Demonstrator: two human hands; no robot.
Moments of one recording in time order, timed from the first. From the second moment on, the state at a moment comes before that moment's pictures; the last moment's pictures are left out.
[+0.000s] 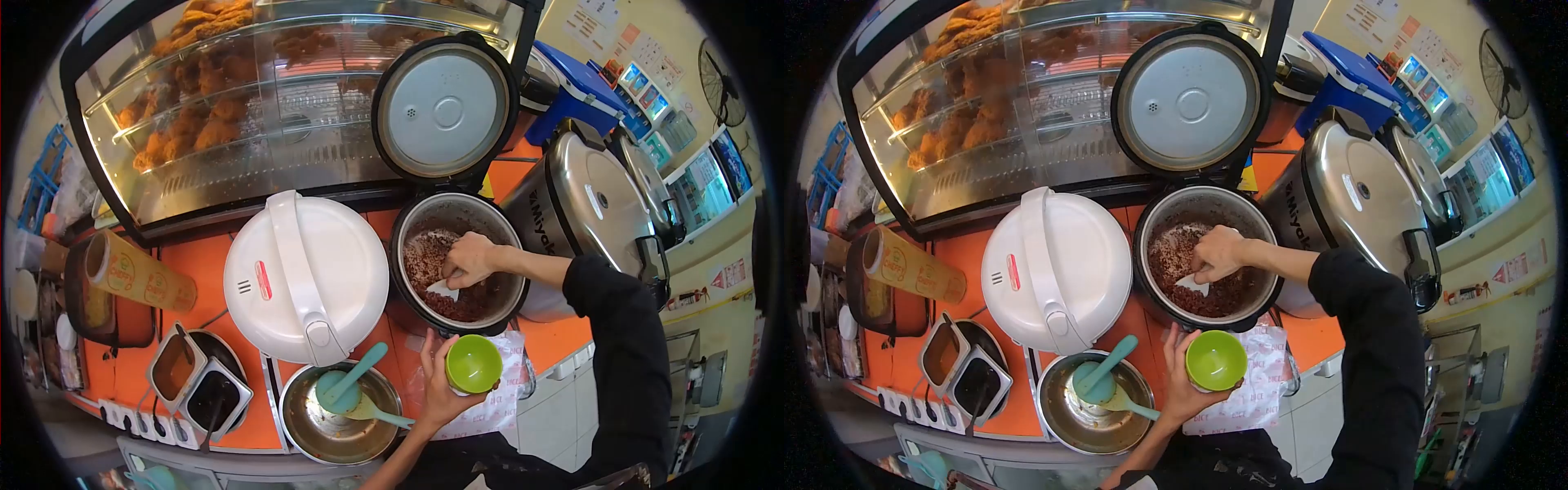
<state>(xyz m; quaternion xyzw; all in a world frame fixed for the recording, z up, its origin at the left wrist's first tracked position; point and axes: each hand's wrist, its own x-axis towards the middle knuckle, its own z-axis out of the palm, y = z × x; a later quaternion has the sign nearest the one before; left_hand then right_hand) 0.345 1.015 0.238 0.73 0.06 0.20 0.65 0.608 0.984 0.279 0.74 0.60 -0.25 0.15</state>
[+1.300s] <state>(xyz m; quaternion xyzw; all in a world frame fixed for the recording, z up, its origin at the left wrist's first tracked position) 0.455 1.055 0.305 0.72 0.08 0.36 0.59 0.528 0.889 0.448 0.93 0.31 0.19 -0.05</state>
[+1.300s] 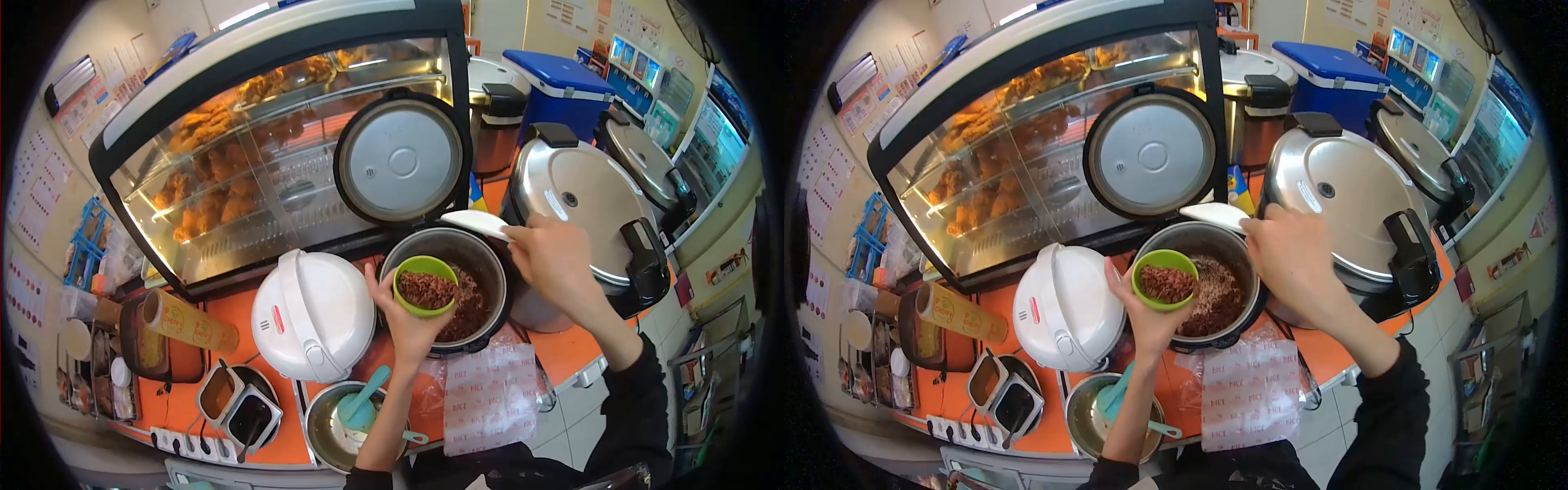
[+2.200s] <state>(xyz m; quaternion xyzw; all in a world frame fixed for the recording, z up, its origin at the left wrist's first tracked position) 0.341 0.998 0.223 0.65 0.15 0.23 0.71 0.553 0.981 0.308 0.77 0.59 -0.14 0.21</state>
